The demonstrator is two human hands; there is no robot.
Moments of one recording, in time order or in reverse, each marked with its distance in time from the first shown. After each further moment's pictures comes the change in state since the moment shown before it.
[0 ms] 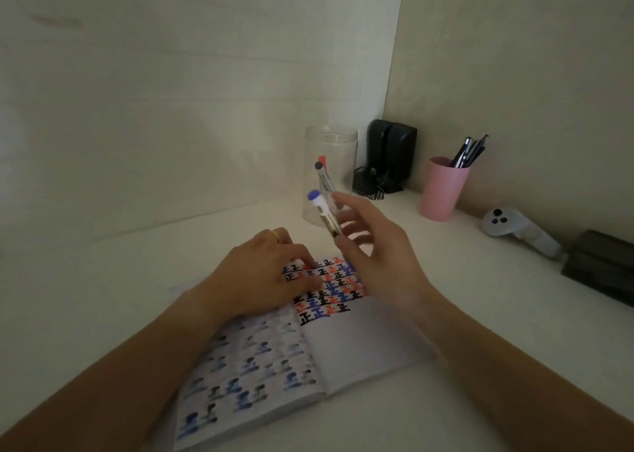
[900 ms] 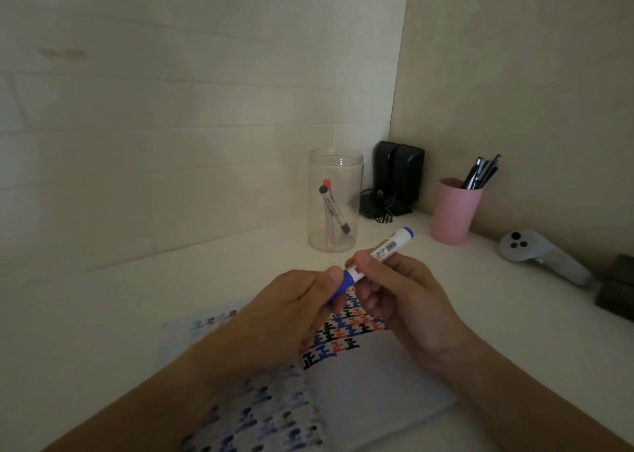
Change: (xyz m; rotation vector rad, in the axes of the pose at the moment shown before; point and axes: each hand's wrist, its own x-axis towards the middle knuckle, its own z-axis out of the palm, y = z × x) left_hand -0.011 0.048 -0.014 -0.818 -0.018 -0.055; right_hand -0.010 -0.002 -0.008 0.844 -0.075 0.364
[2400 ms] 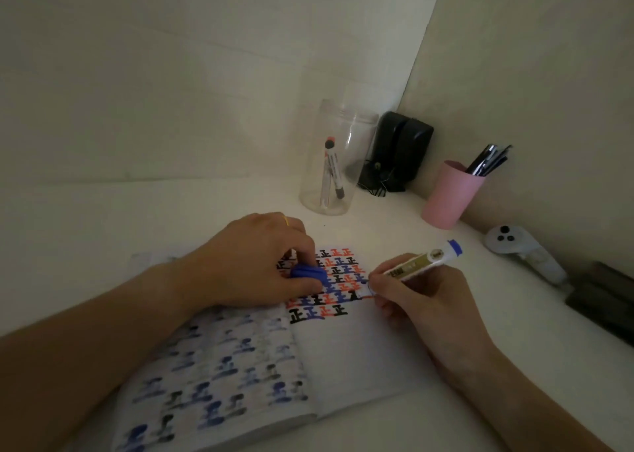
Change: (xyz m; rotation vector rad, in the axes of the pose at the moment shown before) left_hand 0.018 -0.058 -0.022 0.669 0.028 0.314; right_hand -0.031 0.009 -0.023 -0.514 0.219 0.033
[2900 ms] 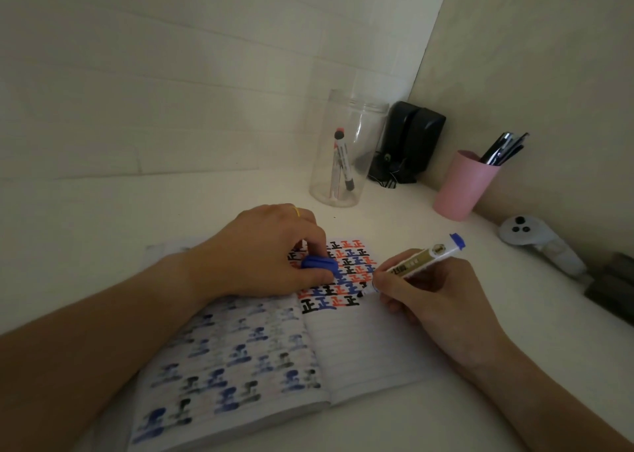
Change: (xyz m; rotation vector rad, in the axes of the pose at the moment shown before) left_hand -0.001 0.004 -0.004 -0.005 -0.030 -0.008; right_hand -0.003 -0.001 0.002 -0.127 -0.038 0.009
